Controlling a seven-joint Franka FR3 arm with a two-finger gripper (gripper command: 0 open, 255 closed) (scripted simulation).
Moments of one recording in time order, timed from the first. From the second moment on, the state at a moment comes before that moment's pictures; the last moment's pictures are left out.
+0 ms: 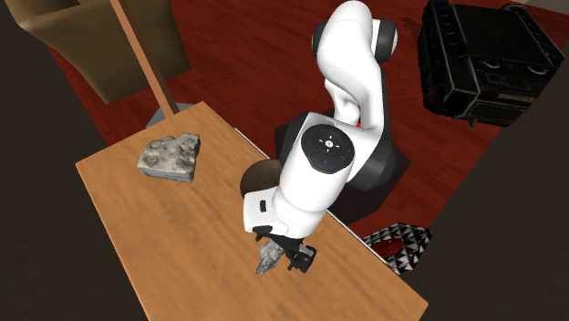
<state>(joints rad) 0.44 0.39 0.38 -1.40 -0.35 1.90 0.43</state>
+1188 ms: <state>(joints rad) 0.45 0.40 0.39 -1.29 -0.35 1.81 0.41</state>
